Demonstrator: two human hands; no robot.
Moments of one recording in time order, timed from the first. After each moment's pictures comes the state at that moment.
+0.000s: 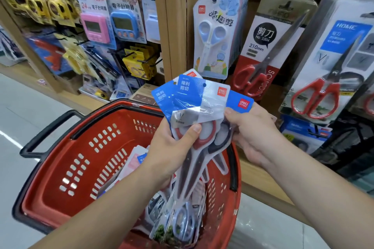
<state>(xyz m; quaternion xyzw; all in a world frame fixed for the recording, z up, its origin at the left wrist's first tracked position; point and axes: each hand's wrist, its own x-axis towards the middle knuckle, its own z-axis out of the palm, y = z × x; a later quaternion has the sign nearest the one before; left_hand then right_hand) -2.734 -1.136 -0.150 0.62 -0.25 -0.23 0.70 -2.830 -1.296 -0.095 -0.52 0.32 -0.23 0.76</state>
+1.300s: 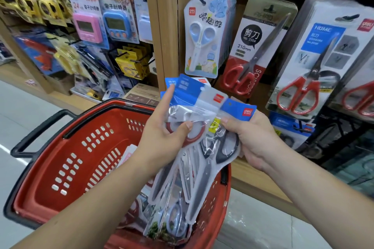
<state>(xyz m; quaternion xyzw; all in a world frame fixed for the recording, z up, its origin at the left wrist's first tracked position) -2.734 -1.133 -0.121 0.70 -0.33 -0.14 0.62 -2.857 -1.306 -0.117 -0.54 0.34 -0.24 0.73</state>
